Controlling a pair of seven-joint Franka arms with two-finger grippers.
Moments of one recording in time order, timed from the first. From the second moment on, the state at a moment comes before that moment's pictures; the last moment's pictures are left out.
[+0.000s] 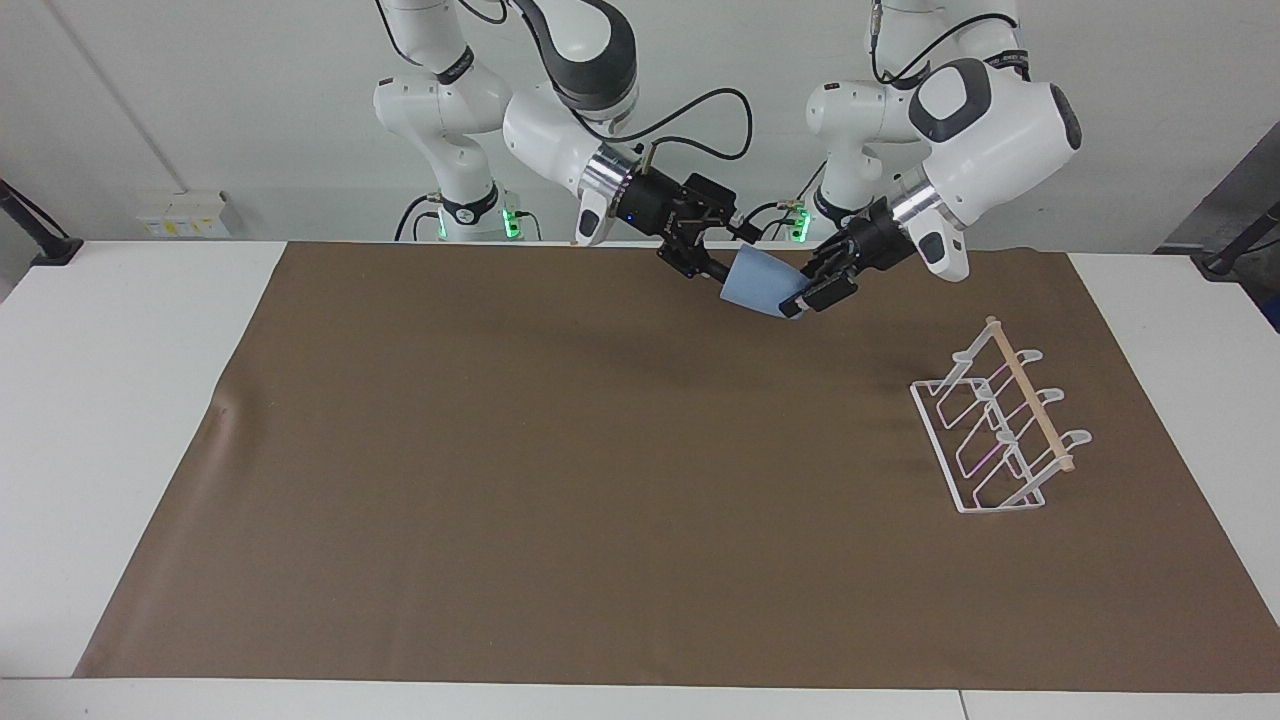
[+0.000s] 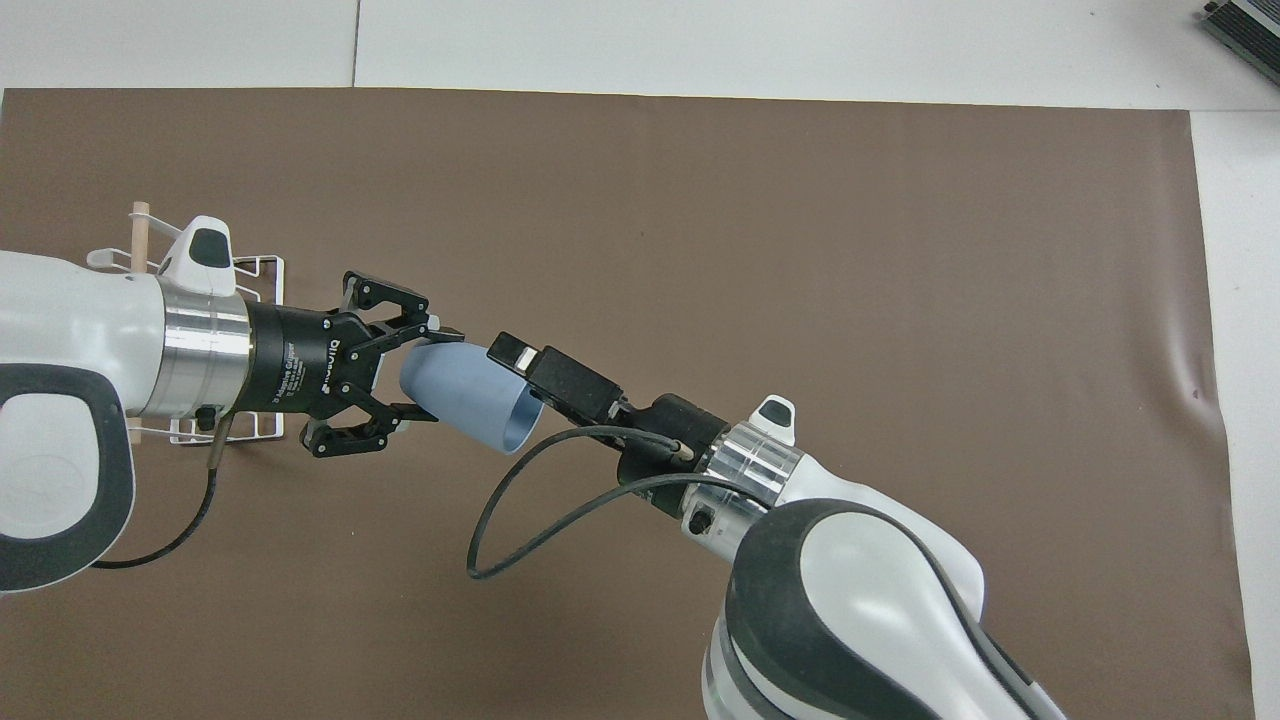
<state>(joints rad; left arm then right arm) -0.09 -0.13 -0.15 -2.01 -0.74 1.96 -1.05 0.07 -0.04 0.65 -2.01 2.00 2.81 -0.50</state>
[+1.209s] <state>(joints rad) -0.05 -0.08 -0.15 -1.90 0.16 2.22 -0.96 0.05 0.05 0.33 -1.77 0.53 2.24 -0.48</state>
